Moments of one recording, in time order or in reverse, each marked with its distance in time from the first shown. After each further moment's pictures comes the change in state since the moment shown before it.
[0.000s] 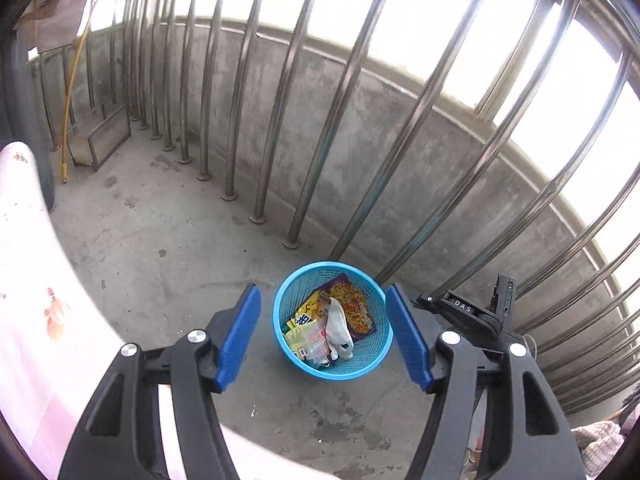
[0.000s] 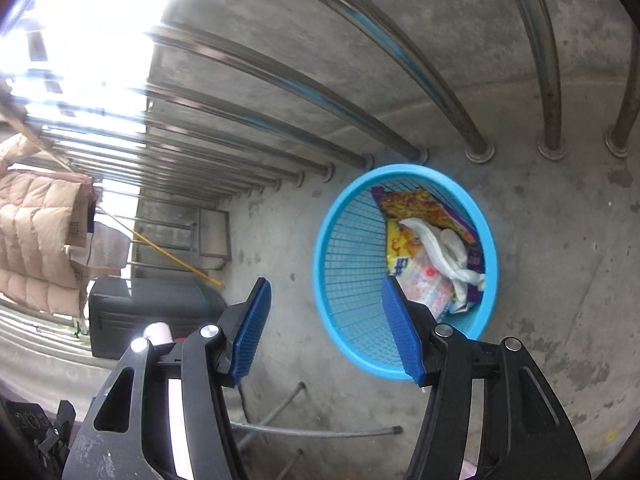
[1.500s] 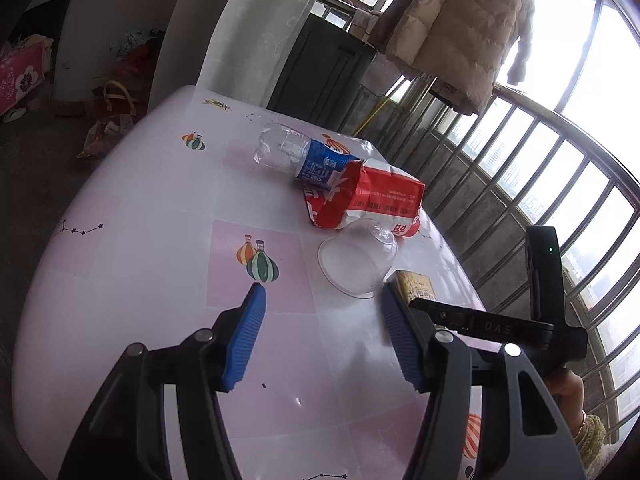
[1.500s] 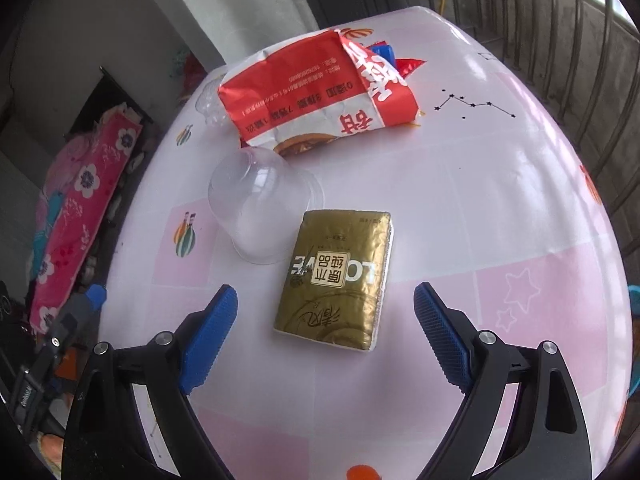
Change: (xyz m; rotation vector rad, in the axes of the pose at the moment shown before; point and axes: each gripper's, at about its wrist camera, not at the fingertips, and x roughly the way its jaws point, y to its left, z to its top) left arm -0.334 0.251 -0.267 -0.627 -0.420 0.475; right arm 0.085 0.335 -0.431 -1.294 0.621 0.026
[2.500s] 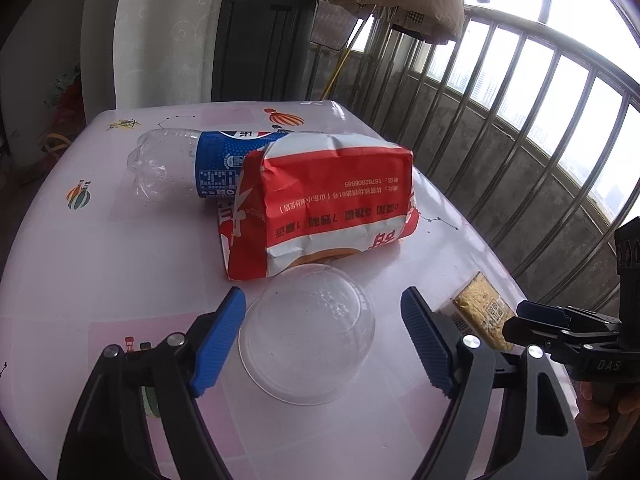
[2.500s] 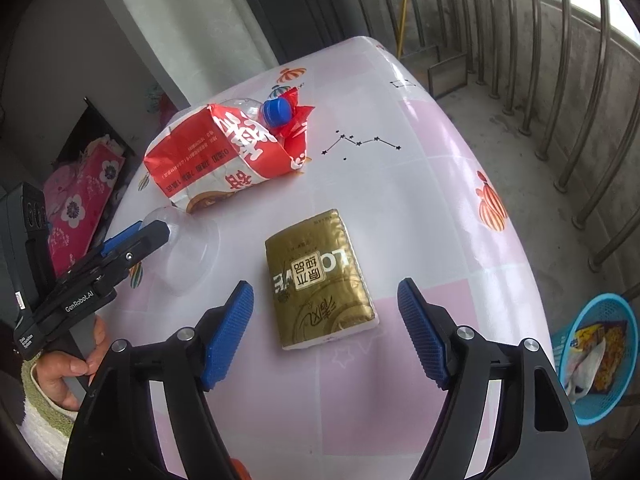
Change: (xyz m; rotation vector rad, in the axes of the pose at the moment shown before) left arm 0.144 -0.071 0.046 0.252 0.131 0.037; right arm -0.039 -0.095 0.018 0.084 -0.112 -0.011
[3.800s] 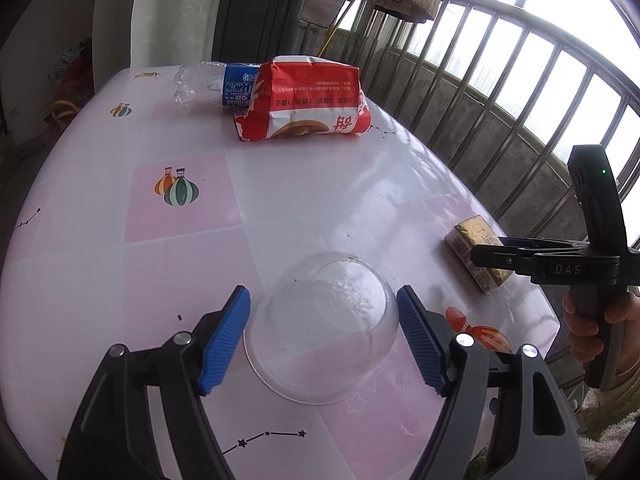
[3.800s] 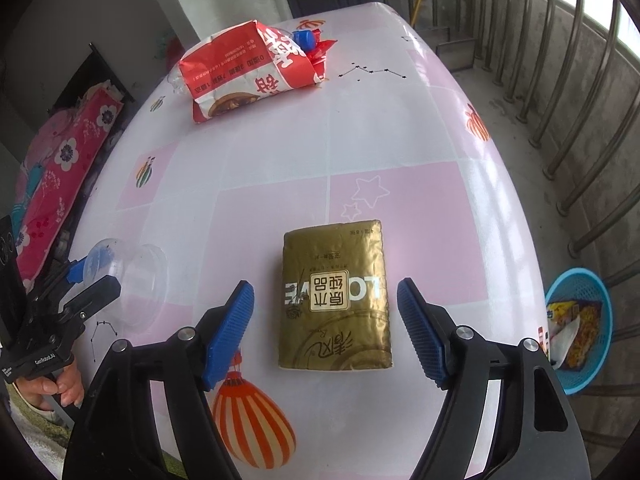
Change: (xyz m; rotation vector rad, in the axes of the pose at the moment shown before) left arm -0.096 -0.011 -0.114 -0.001 0.075 -0.055; right arm -0.024 0.019 -0.068 -0.097 0.132 -0.067
